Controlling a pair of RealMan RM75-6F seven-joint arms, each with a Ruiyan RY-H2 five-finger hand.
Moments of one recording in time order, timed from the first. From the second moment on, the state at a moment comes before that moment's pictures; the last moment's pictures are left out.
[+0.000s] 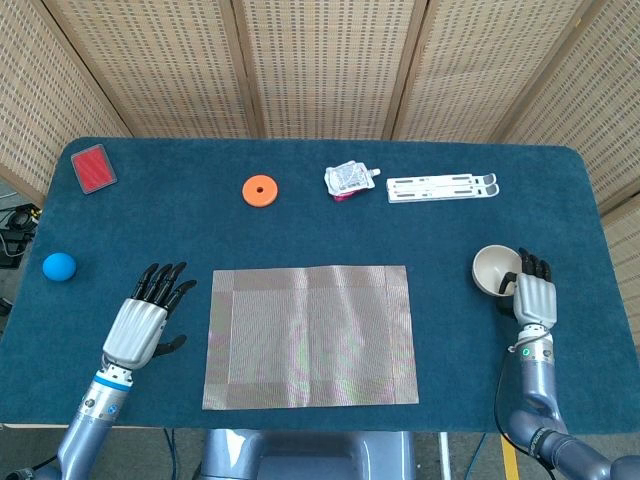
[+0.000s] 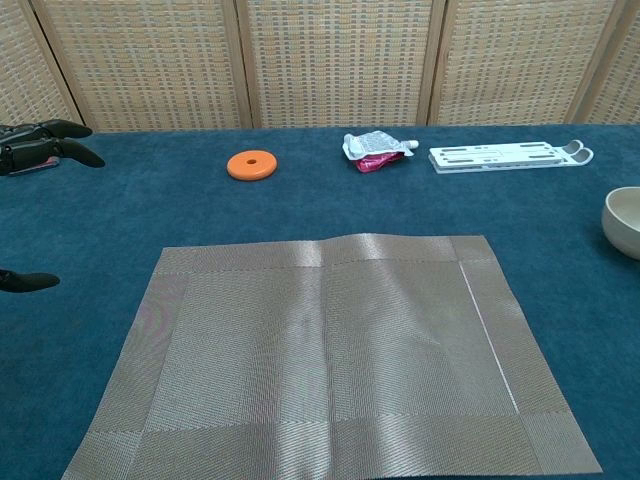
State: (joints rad) left arm -0.32 -1.44 -0.03 -1.63 1.57 1.37 0.33; right arm 0.41 -1.72 0.26 -0.84 -1.10 1.04 -0.01
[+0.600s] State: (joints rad) left arm -0.31 -1.42 -0.04 -1.65 1.59 1.40 0.30; right arm 0.38 -1.67 0.22 -1.14 -1.23 1.22 -0.09
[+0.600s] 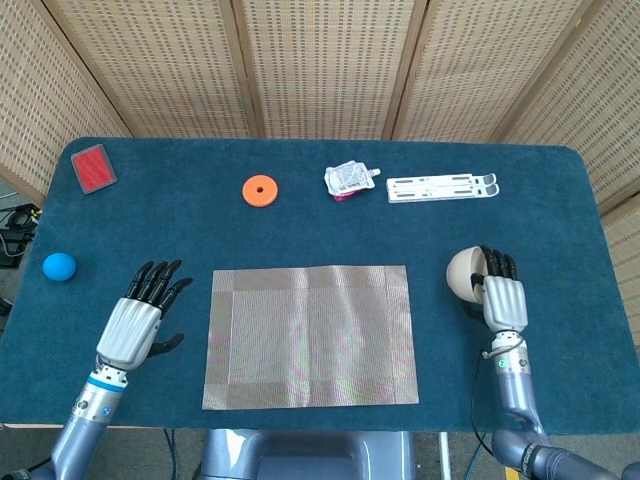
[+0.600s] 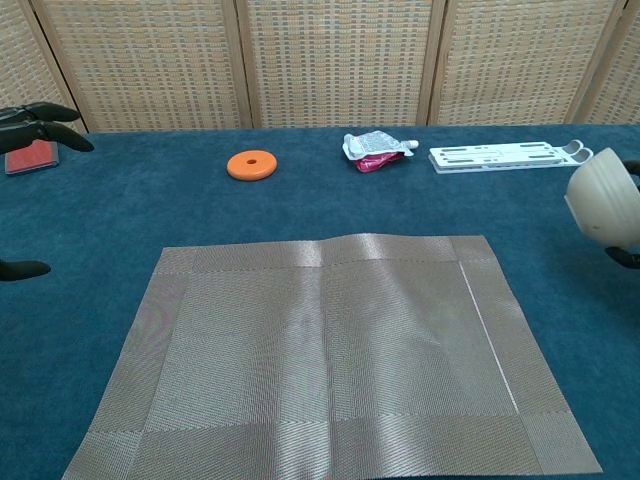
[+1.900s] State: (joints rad) left arm -0.31 -1.36 -0.06 -1.67 1.54 1.38 0.26; right arm 0.41 -1.93 0.10 -1.38 -1.33 1.22 -0.45
